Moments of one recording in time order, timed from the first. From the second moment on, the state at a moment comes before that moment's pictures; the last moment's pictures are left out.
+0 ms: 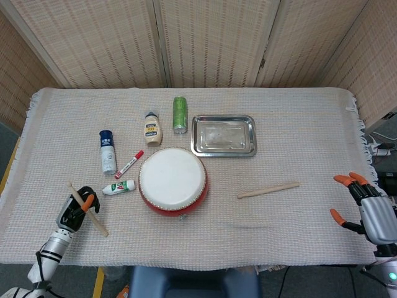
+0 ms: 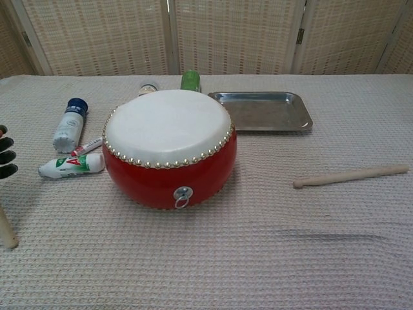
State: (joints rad) left arm -0.34 -1.50 -0.01 -1.16 1.49 1.18 -1.83; right arm 0.09 -1.07 0.05 -1.58 -1.59 1.53 0.27
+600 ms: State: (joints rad) left arm -0.28 -1.51 0.01 -1.23 1.54 1.29 -1.57; right arm 0.09 -1.06 0.05 -1.60 -1.61 1.54 0.26
